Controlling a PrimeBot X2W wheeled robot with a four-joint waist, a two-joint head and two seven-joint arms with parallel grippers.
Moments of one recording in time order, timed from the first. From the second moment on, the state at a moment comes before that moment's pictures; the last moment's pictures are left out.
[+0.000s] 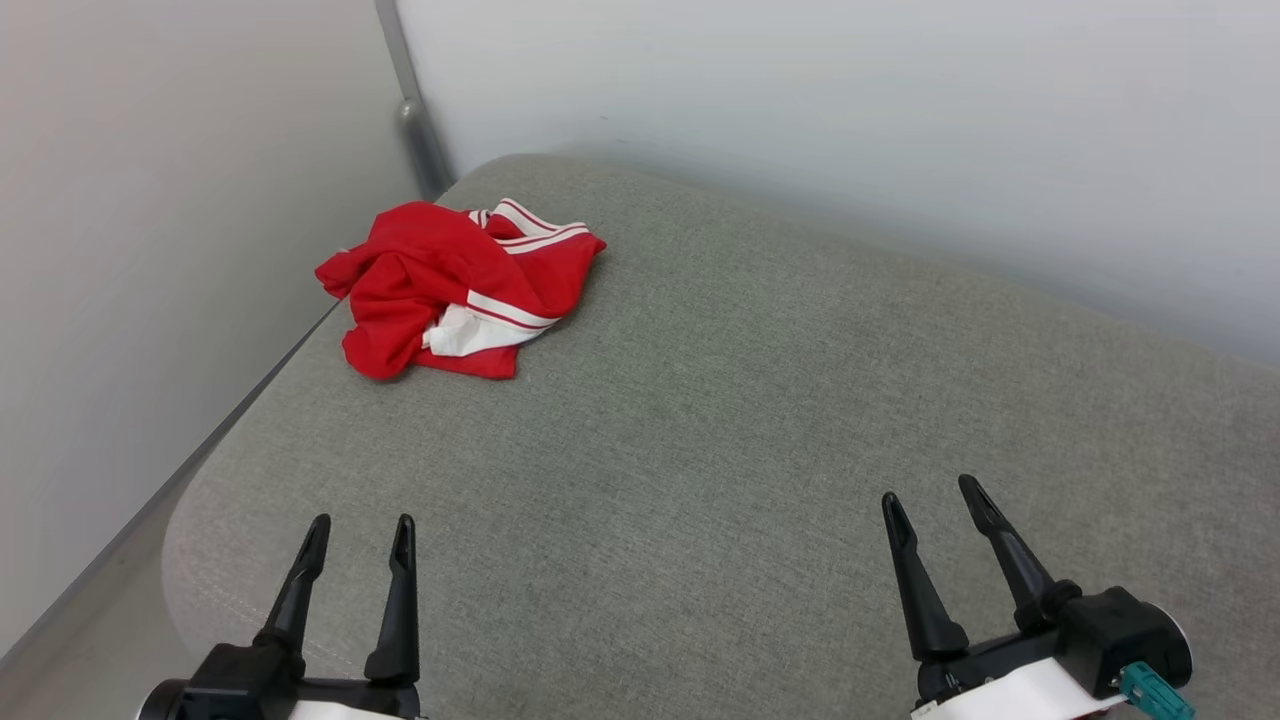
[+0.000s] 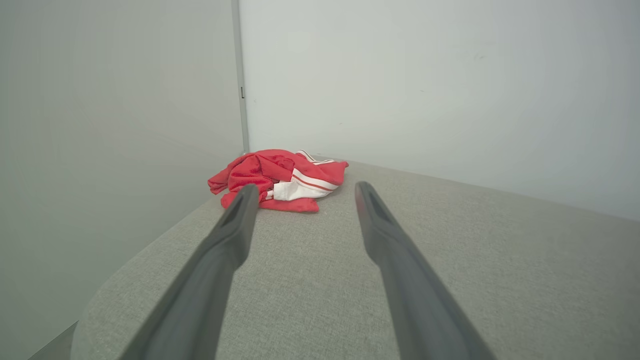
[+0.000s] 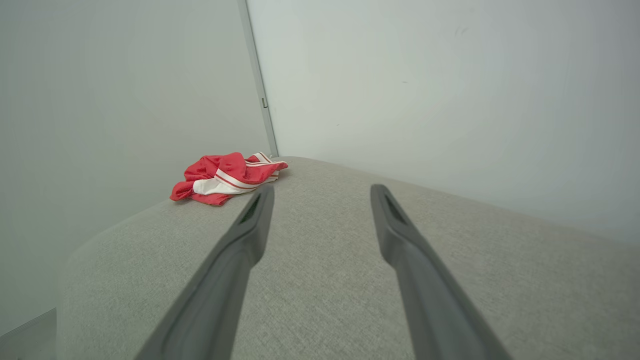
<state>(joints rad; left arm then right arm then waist) 0.14 0.05 0.02 -0.04 -0.12 -0.12 -0.26 0.05 -0.05 0.17 0.04 0.13 0.13 -0.26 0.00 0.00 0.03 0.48</state>
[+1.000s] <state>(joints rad) -0.77 0.81 -0.34 0.41 -1.00 -0.13 0.37 -0.10 -0.09 0.12 -0.08 -0.06 0.13 -0.26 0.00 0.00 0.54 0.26</state>
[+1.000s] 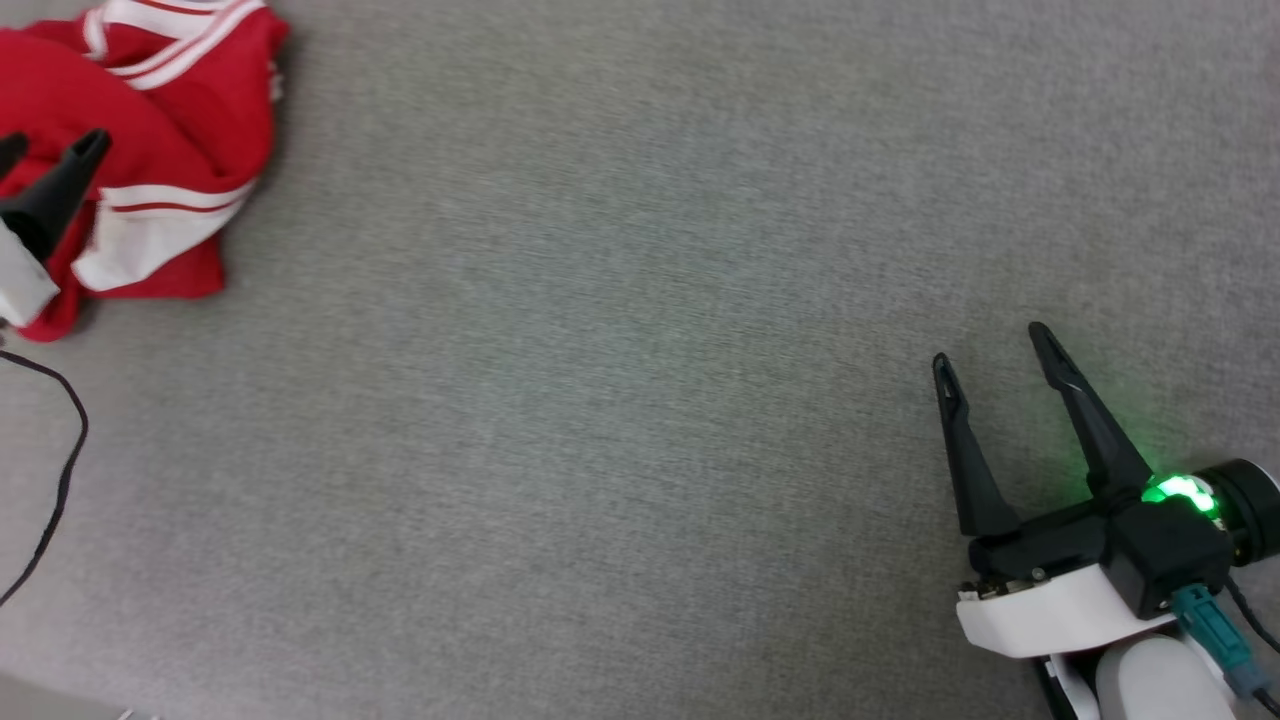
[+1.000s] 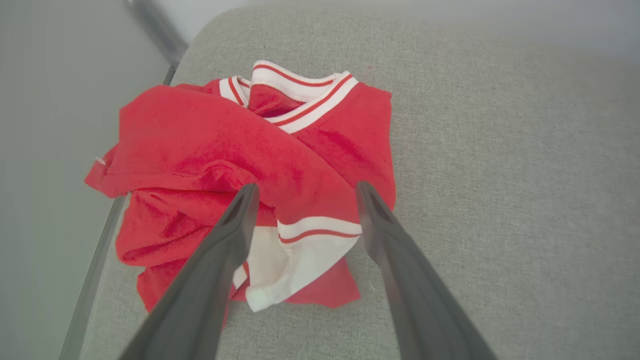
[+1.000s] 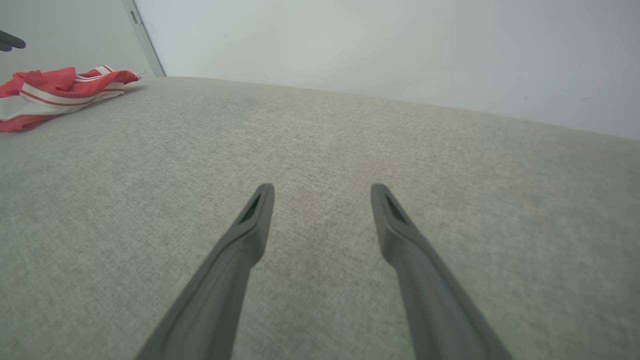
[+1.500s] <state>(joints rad) -0.89 0.87 -0.44 0.57 -1.23 -0.13 0.70 -0.13 -0.07 0.13 -0.11 -0.08 0.13 -0.27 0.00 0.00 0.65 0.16</state>
